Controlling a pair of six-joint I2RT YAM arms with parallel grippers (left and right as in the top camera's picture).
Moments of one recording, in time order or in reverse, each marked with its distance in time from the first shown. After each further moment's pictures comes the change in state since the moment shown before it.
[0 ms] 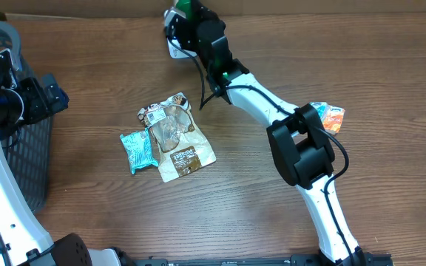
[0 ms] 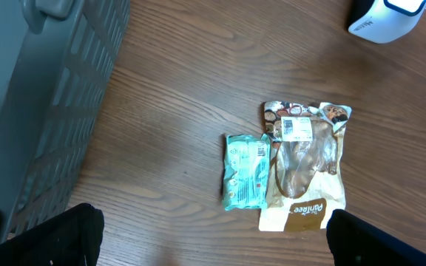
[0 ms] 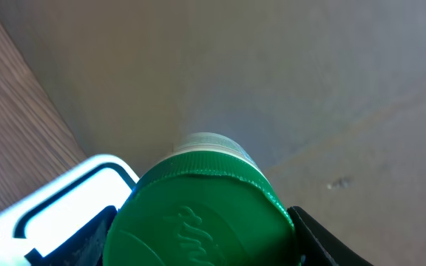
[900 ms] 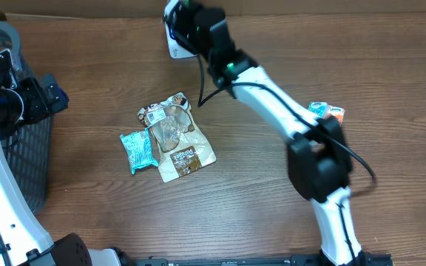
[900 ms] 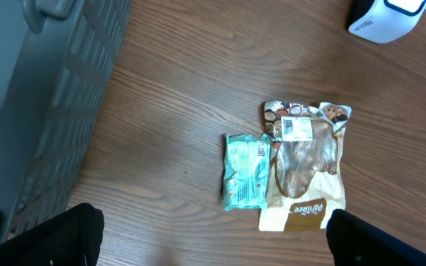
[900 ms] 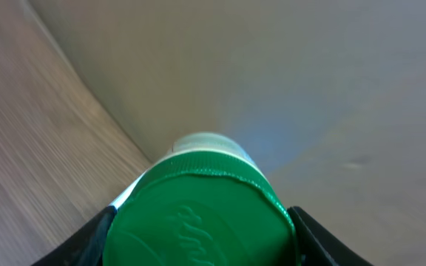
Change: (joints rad) left arm 0.000 0.000 0.000 0.000 0.000 0.000; right arm 0.010 -0.209 -0.002 -0.372 -0.071 0.328
